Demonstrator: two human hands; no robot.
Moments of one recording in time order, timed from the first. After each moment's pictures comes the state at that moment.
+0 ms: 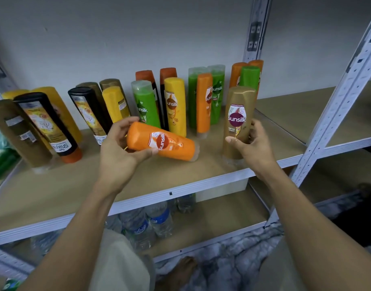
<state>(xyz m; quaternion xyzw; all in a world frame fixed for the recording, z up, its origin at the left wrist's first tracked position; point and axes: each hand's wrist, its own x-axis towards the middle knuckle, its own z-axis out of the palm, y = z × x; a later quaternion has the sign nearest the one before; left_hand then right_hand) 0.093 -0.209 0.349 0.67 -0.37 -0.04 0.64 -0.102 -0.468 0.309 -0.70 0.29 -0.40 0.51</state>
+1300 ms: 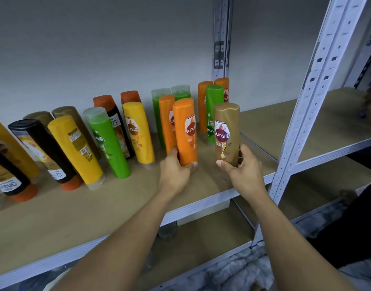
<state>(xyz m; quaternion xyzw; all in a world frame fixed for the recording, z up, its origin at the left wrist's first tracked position) 0.026 -0.417 0.298 0.77 -0.39 -0.08 0.50 -0.143 -0.511 0.304 -0.73 0.38 -0.40 0.41</state>
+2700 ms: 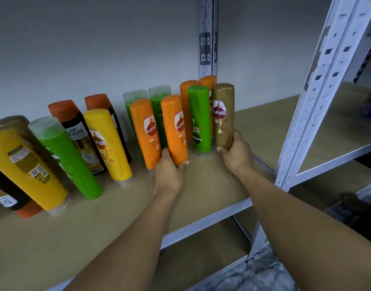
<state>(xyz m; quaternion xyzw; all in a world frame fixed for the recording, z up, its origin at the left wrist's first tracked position) 0.038 -0.502 0.278 0.81 -0.37 -0.05 0.45 -0.092 -0.659 0.282 -0.75 0.45 -0.36 0.33</state>
